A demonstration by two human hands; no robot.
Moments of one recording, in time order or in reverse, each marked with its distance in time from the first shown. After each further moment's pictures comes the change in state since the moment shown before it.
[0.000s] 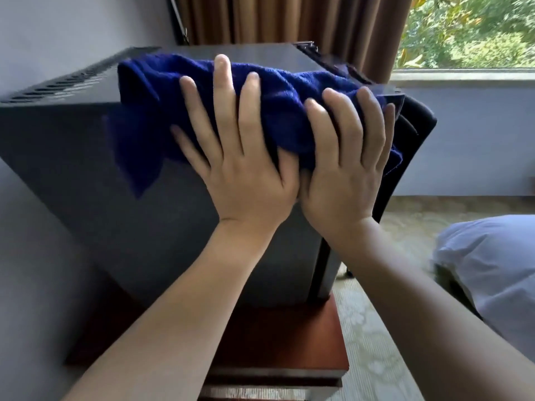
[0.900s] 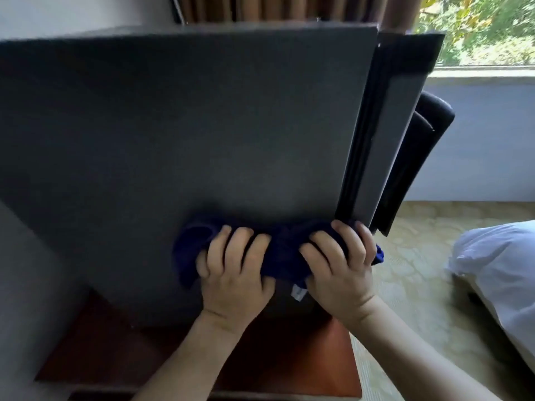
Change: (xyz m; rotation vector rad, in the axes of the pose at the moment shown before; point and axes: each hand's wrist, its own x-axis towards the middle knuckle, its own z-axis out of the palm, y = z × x) left_hand -0.171 -0.085 0.028 0.144 -0.072 0.326; right_hand -0.174 0.022 -0.012 0.005 -0.242 -0.243
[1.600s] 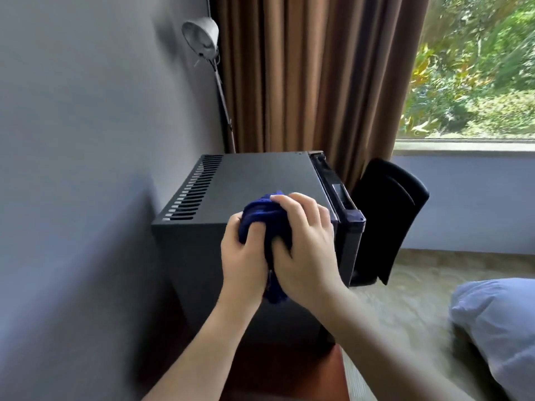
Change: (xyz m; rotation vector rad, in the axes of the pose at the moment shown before) left_hand 0.263 -0.005 -0.213 -1.291 -0.116 -1.159; right_hand 0.311 -0.038 -0.177 0.636 -0.348 0.522
